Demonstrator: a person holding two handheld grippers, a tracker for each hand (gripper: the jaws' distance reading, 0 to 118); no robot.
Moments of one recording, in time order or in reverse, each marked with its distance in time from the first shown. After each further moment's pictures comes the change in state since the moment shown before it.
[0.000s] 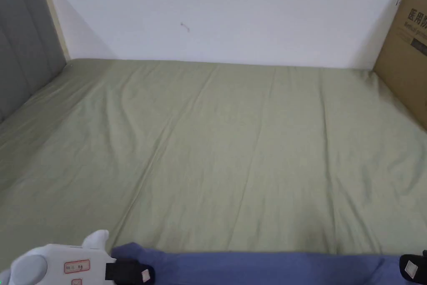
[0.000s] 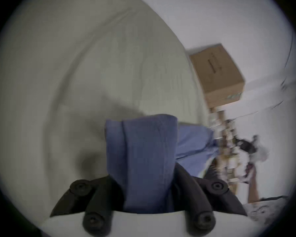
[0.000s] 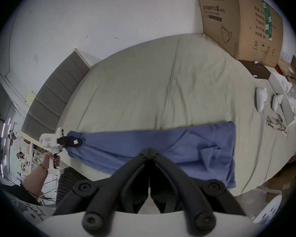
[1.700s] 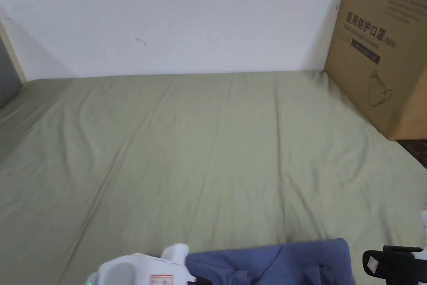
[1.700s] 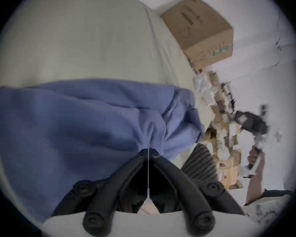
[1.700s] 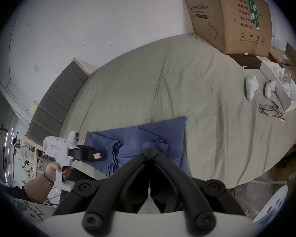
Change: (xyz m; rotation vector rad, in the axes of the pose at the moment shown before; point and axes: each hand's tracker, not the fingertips) left arm 0.147 -0.042 -0.104 -0.166 -0.244 -0.112; right arm 0.021 -0.026 0.036 0.041 0.018 -0.072
